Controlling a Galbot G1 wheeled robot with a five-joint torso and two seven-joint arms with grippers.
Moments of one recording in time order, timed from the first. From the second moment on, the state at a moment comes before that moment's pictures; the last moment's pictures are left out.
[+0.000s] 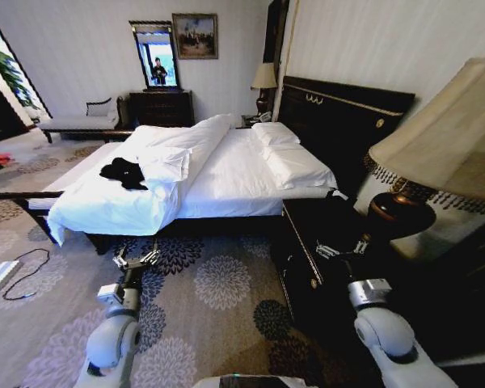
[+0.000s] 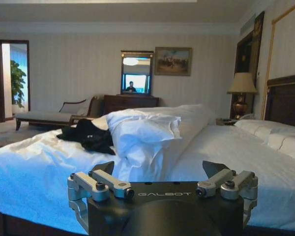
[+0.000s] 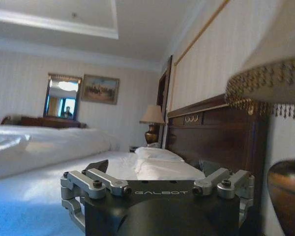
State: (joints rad) left arm 1.54 -1.41 -0.68 -2.17 -0.27 0.15 -0.14; right arm -1.57 1.09 0.69 2.07 0.36 0.13 0.14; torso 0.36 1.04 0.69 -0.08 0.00
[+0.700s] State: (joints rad) left arm 1.62 -1.47 -0.72 -2.22 -0.32 0.13 -0.21; right arm -1.56 1.25 0.66 2.06 0.23 0.16 0.22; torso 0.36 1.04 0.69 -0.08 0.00
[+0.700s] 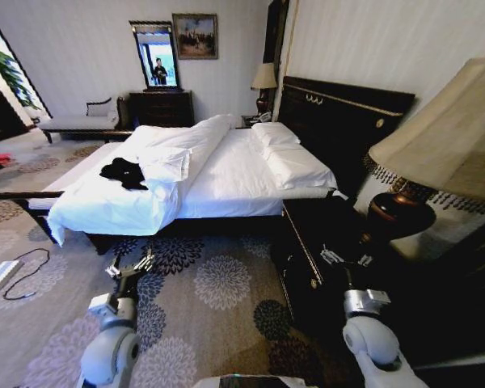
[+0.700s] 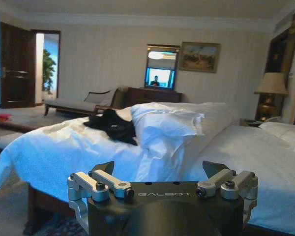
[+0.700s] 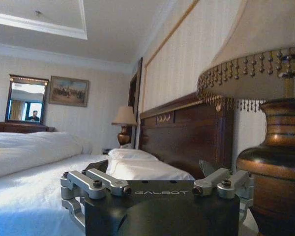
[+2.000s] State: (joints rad) left arm 1.69 -1.53 -0.72 -2.23 -0.20 -0.05 0.02; right arm -1.57 1.26 0.65 2.04 0.25 0.29 -0.01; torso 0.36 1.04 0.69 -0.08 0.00
